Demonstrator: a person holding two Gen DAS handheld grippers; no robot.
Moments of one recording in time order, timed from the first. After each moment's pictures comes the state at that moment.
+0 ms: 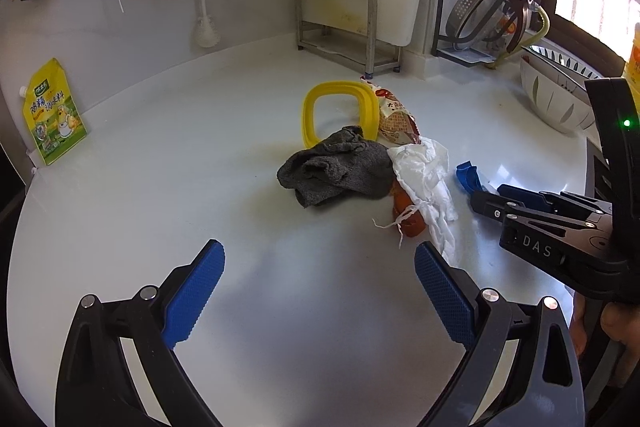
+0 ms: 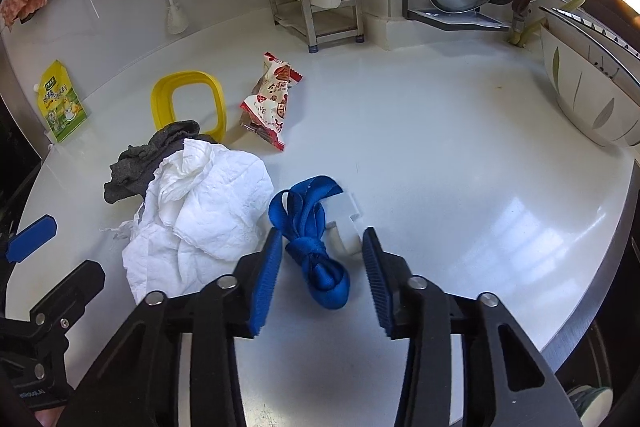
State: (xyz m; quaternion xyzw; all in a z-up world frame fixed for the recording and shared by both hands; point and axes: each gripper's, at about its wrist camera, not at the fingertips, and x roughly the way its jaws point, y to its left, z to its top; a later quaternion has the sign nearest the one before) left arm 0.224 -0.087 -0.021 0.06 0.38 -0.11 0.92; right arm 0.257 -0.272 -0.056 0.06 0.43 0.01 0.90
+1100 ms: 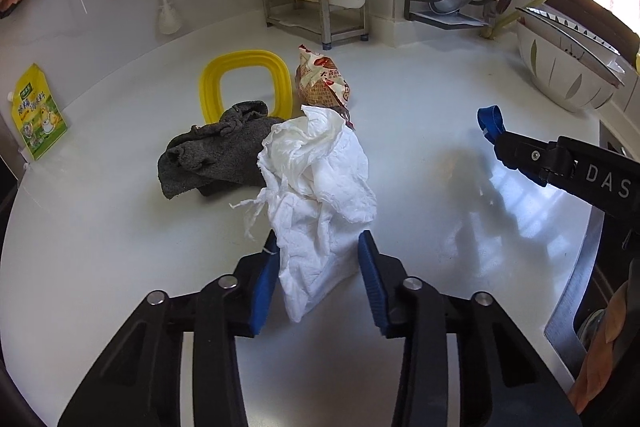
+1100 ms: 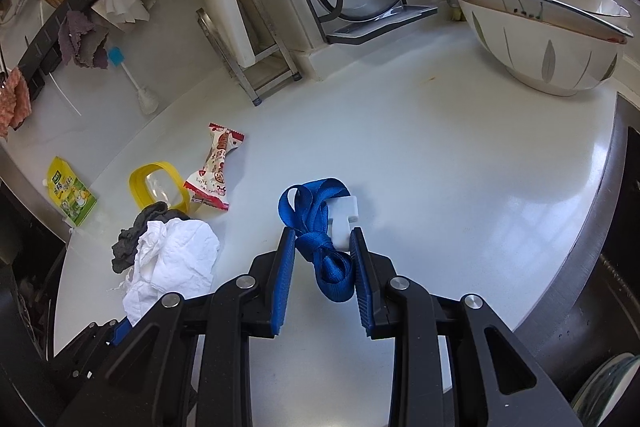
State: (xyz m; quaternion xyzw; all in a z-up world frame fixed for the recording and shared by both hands) left arm 0.234 -0.177 -0.049 0.08 0.42 -0.08 0.90; right arm 0.241 -0.347 -0.041 0.19 0.38 0.00 0.90
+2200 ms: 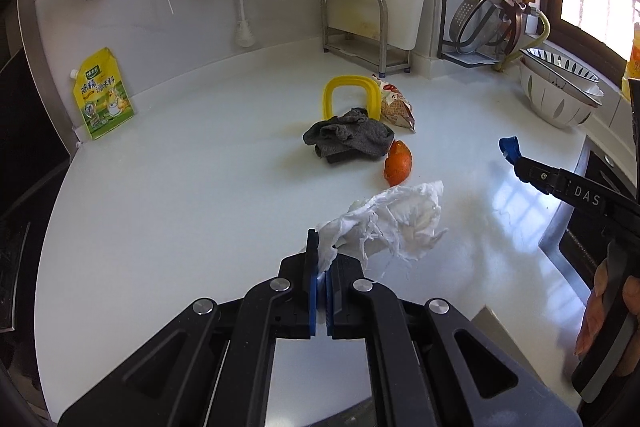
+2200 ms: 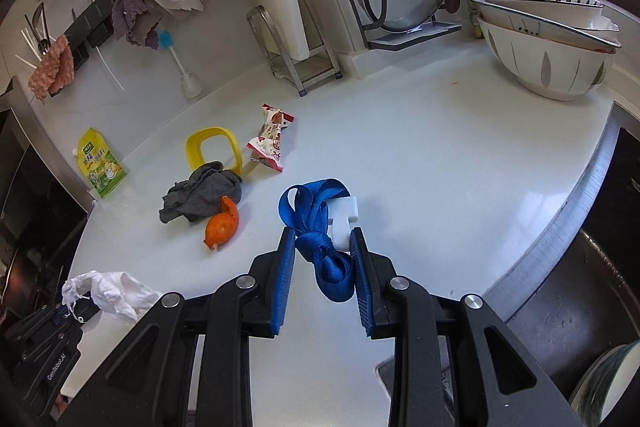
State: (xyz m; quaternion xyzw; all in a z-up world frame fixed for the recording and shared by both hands) left arm 0.141 -0.079 0.000 0.05 0.38 -0.06 0.92; right arm 0.170 -0.313 -0.023 0.16 0.35 0.04 0.92
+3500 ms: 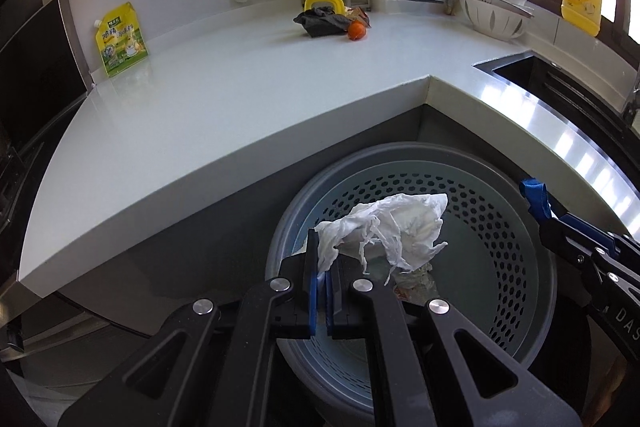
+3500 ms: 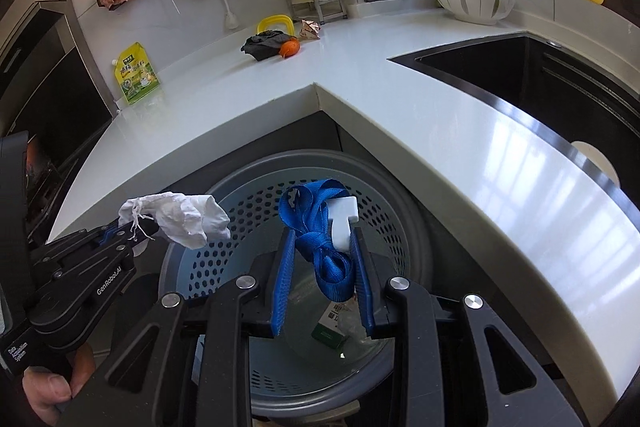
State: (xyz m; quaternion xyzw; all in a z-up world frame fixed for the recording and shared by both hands) left arm -0.045 -0.033 -0.075 0.08 0.39 -0.10 0.91; right arm -0.101 -0.204 -0.079 0.12 0.38 0.00 0.92
